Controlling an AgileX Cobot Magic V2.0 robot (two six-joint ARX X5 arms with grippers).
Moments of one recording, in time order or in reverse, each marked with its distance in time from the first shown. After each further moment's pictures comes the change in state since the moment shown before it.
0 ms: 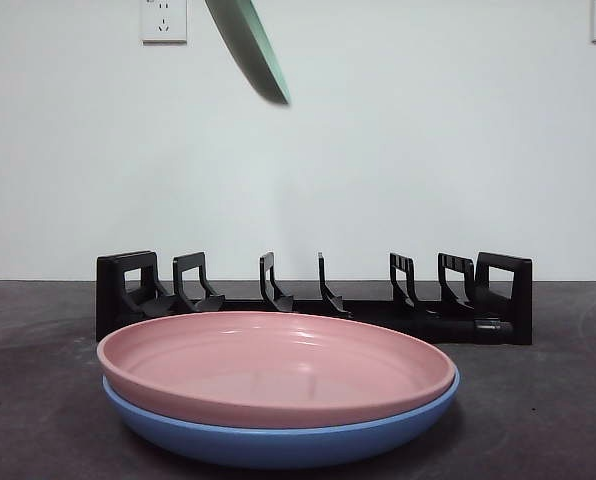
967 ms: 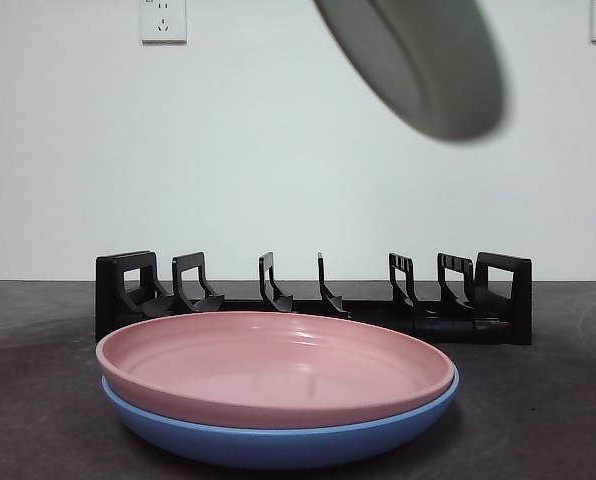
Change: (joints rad) left arm 0.000 0.000 0.000 0.004 0.000 -0.048; right arm 0.309 -0.718 -0.889 -0.067 0.324 -0.093
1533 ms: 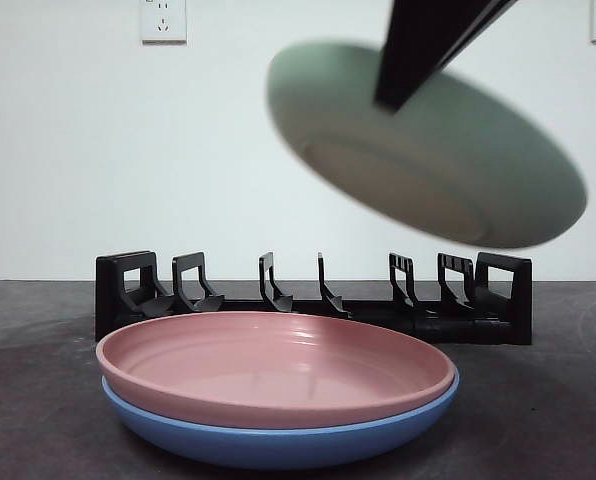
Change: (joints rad) left arm 0.000 0.000 0.000 0.000 0.000 -0.027; right arm 0.047 0.212 -0.001 -0.131 0.010 -0.048
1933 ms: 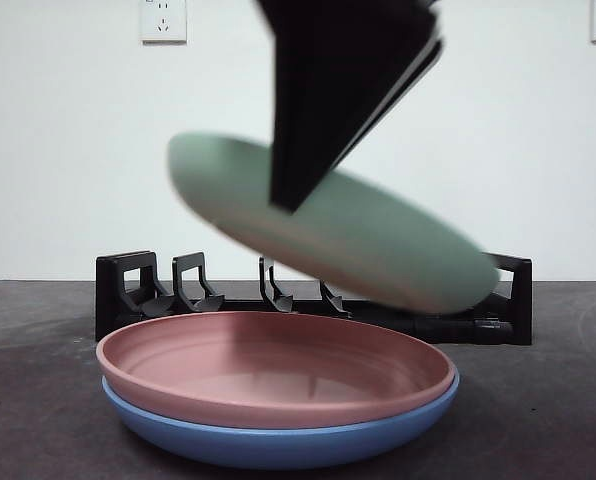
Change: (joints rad) left arm 0.000 0.000 0.000 0.000 0.000 0.000; right arm 0.068 0.184 0.000 0.114 -0.012 -0.019
